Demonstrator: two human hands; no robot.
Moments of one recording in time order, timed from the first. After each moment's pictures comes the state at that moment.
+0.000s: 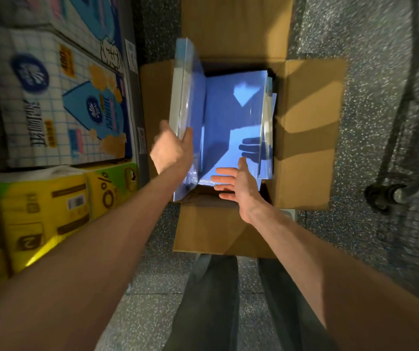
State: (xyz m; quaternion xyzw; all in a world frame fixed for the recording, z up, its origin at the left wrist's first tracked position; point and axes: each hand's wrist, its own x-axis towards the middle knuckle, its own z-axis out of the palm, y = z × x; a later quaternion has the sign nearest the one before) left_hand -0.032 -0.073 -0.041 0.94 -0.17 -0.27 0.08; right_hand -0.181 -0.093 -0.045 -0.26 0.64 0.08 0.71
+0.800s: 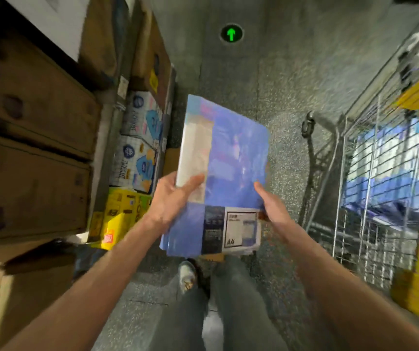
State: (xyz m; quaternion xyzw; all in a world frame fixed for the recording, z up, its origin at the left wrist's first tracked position) left_hand -0.151 -0.068 0.417 0.76 -0.07 -0.45 0.47; right_hand -0.331 -0.210 0.319 -0.46 0.59 0.01 0.66
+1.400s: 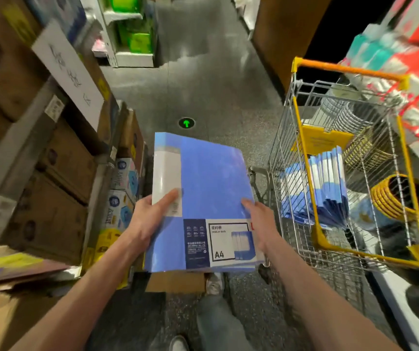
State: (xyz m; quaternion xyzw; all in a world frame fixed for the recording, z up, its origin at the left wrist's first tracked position) left_hand -0.205 0.049 0.563 0.68 -0.12 -0.46 0.55; right_hand -0.410 -0.087 0.516 -0.46 0.57 -0.22 0.64
